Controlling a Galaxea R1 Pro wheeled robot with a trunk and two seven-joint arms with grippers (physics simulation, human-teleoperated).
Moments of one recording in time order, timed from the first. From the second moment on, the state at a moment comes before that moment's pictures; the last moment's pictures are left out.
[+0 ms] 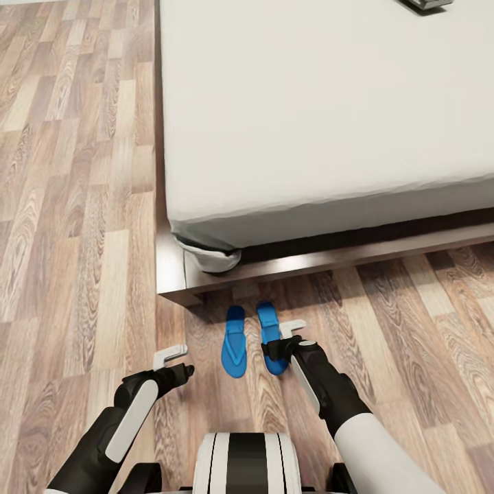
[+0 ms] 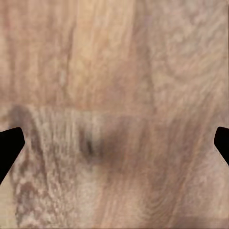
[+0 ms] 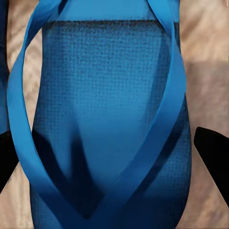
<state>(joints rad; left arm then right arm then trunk) -0.40 0.06 -0.20 -1.29 0.69 0.71 0.49 -0.67 0.13 0.21 -0.87 0.01 0.57 0.02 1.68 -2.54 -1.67</state>
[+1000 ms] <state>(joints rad) -0.40 0.05 -0.20 -1.29 0.69 0.71 0.49 -0.67 0.13 0.20 -0.87 0.01 0.57 0.02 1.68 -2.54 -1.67</state>
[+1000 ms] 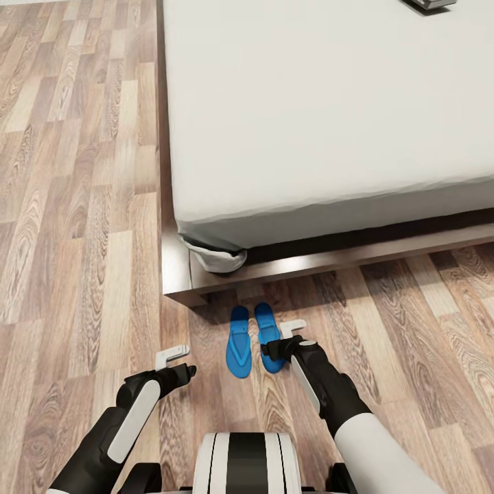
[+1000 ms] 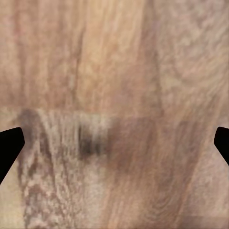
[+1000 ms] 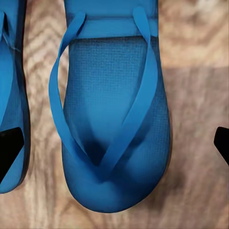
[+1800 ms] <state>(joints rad) -0.40 0.04 -0.20 -1.30 0.69 0.71 0.50 -0.56 0.12 0.20 -1.17 -0.04 0.67 0.03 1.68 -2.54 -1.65</state>
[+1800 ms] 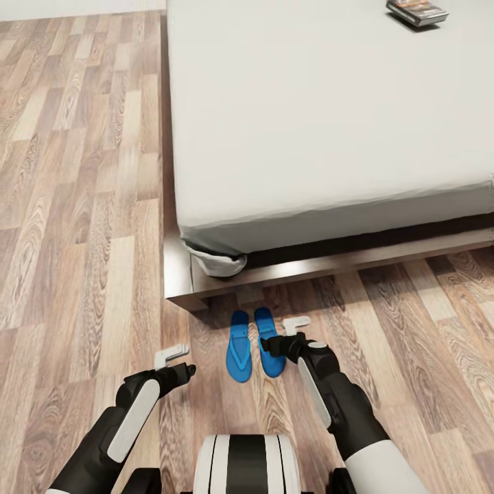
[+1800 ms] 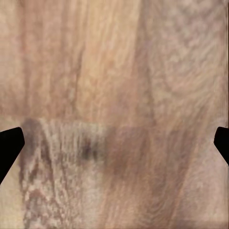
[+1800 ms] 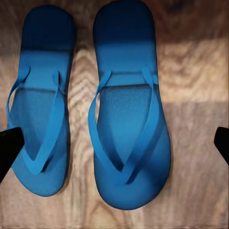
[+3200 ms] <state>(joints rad) -0.38 0.04 -0.21 -1.34 0.69 0.71 0.50 -0.33 0.03 0.20 -1.57 -0.05 0.76 0.03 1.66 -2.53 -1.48</state>
